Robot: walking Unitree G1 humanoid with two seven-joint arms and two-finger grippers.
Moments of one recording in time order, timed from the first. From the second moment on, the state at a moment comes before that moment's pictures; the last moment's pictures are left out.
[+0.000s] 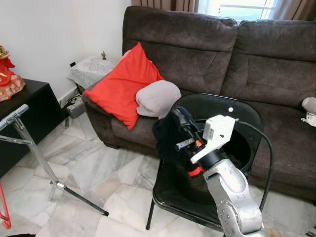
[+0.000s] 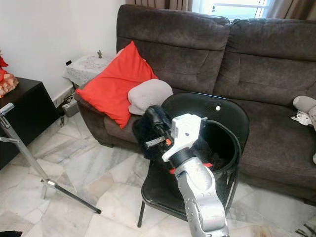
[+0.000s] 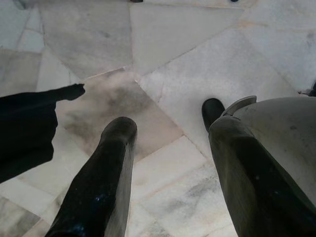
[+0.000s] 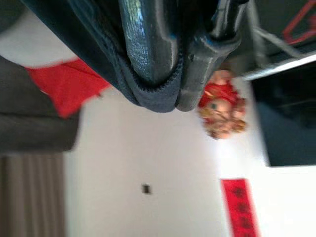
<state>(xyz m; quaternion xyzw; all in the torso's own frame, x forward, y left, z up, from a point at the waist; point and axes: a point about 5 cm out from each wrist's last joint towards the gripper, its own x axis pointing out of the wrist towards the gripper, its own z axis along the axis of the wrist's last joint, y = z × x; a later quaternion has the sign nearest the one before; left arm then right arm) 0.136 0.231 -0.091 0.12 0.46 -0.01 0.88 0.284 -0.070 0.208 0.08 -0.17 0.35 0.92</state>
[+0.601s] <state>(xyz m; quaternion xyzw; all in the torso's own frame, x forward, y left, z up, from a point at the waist) 0.138 0.229 -0.091 0.12 0.46 -0.01 0.88 0.287 -0.052 0.201 0.00 -0.12 0.36 0.93</state>
